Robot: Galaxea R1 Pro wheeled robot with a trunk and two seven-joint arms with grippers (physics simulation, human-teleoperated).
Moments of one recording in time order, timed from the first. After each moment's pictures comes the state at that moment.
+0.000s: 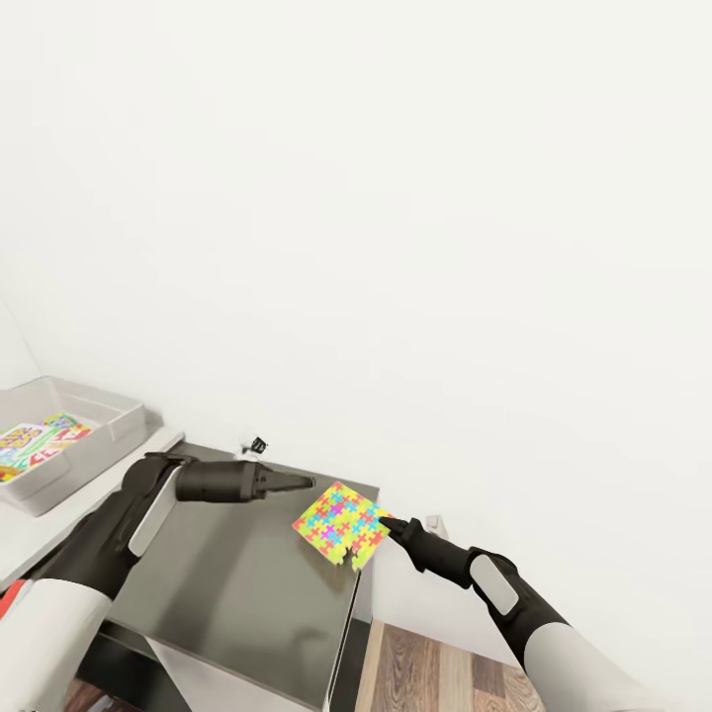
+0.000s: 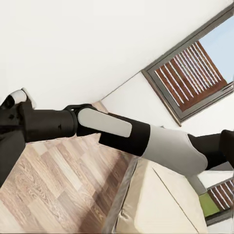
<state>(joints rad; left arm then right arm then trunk) -0.70 0.25 -0.20 -1.15 0.42 1.03 -1.35 -0.66 0.02 0.05 -0.44 -0.83 0.56 0.58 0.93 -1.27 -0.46</state>
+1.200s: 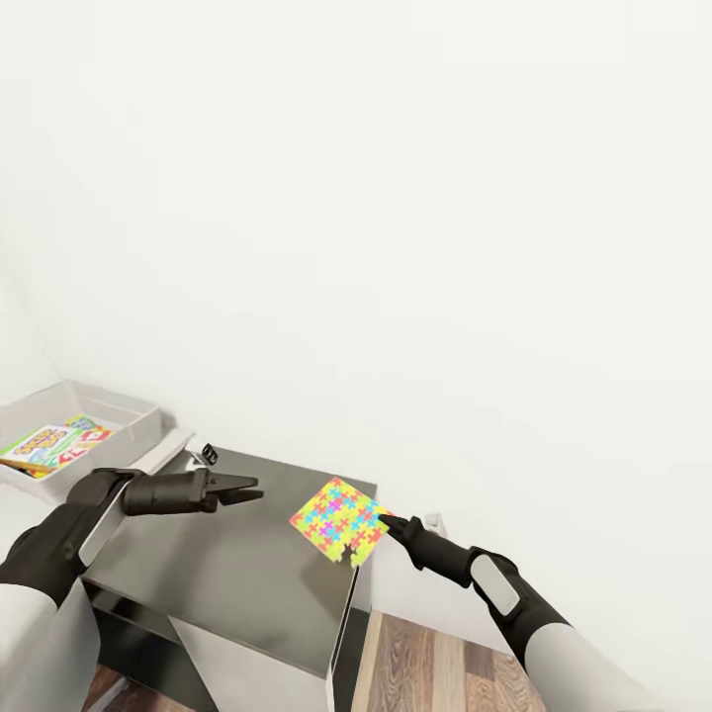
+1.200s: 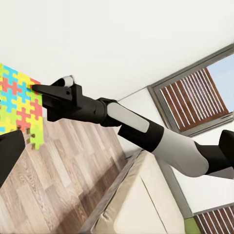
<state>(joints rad) -0.70 0.39 -0.16 -0.97 0.42 1.02 -1.45 -0.66 0.02 0.05 -0.45 -0.83 0.56 0.62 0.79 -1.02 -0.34</state>
